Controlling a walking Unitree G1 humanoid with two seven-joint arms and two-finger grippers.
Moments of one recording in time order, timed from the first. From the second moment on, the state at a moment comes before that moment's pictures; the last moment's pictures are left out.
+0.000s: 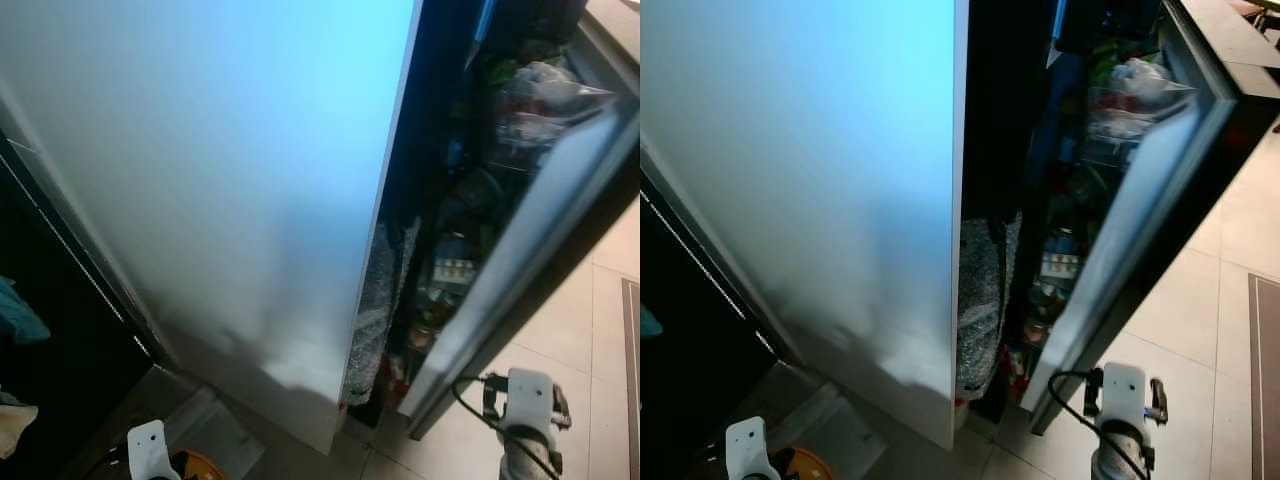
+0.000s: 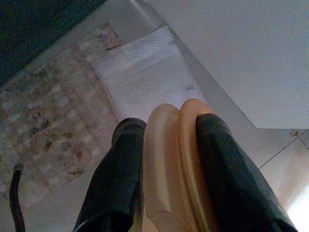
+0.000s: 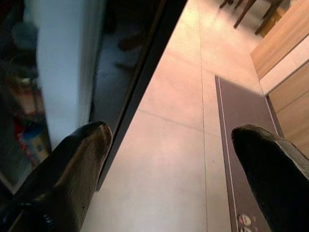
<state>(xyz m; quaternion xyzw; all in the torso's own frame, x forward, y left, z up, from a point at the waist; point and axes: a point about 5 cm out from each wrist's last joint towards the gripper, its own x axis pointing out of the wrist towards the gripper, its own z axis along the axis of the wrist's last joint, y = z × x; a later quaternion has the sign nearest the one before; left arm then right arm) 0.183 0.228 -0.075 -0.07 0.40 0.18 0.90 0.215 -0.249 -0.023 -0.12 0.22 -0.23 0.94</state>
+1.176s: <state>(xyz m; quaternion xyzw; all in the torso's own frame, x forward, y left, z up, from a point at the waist) 0.187 0.222 -0.074 -0.03 0.40 0.15 0.90 0.243 -0.215 -0.023 -0.06 0.23 -0.11 0.97</state>
